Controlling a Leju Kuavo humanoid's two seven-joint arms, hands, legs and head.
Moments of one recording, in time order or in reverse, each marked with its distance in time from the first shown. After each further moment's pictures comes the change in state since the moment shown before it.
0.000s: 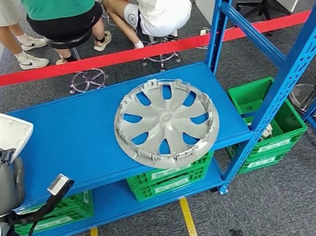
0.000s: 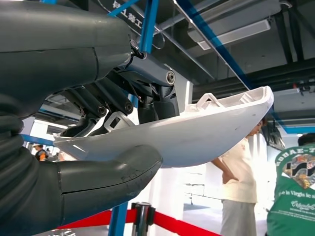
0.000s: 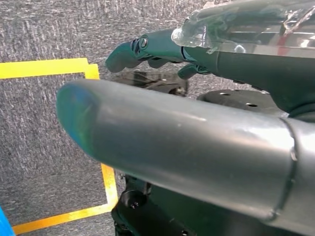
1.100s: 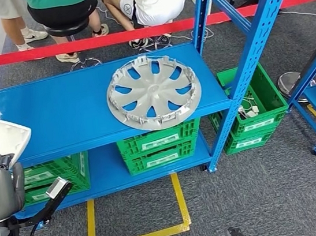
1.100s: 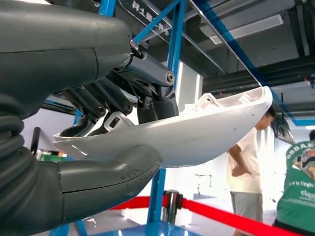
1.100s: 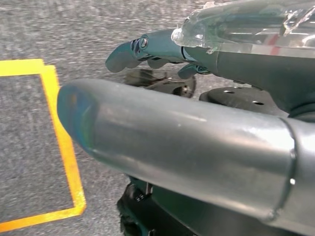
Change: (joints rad) left arm 0.036 -0.081 0.059 0.001 0.000 0.006 -0.058; right arm -0.008 0.003 0.000 0.002 0.001 0.022 -0.020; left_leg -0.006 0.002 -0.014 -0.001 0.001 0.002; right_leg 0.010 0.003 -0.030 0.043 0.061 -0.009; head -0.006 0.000
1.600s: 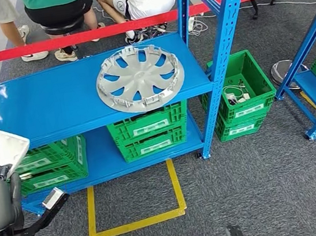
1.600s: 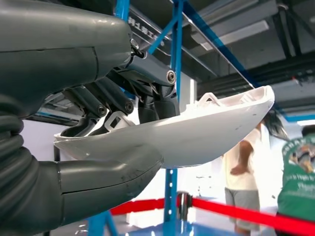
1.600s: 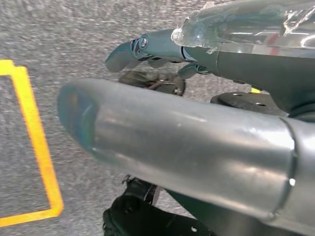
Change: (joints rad) left arm 0.075 -0.040 0.092 -0.004 0.000 0.029 -0.110; right arm -0.007 0.001 0.021 0.001 0.025 0.007 0.002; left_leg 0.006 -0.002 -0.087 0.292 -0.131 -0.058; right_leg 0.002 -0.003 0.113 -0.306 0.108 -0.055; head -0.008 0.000
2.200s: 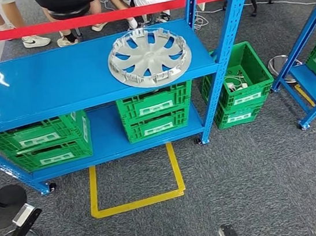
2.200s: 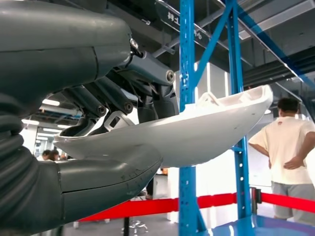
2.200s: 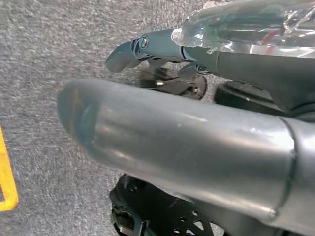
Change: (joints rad) left arm 0.063 -0.226 0.378 -0.039 0.003 0.032 -0.311; right arm -0.013 0.005 0.036 0.003 0.019 0.003 0.007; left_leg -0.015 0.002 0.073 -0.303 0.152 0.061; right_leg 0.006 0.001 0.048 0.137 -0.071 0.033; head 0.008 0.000
